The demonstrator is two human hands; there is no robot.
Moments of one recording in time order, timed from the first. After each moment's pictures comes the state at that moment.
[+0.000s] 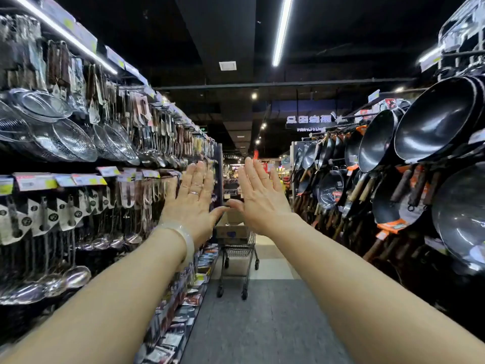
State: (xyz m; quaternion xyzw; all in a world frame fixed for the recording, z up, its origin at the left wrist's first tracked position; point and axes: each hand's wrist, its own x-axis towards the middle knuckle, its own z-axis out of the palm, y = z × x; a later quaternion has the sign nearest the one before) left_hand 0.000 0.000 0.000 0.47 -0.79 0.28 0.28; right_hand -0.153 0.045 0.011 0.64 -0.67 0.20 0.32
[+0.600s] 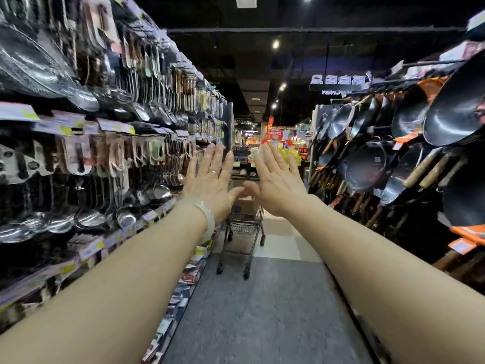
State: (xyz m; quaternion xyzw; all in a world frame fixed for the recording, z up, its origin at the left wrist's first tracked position) left_hand -0.178 -0.312 -0.040 0.47 -0.80 0.25 0.26; right_hand -0.328 -0.271 -0.027 0.65 -0.68 0.15 0.29
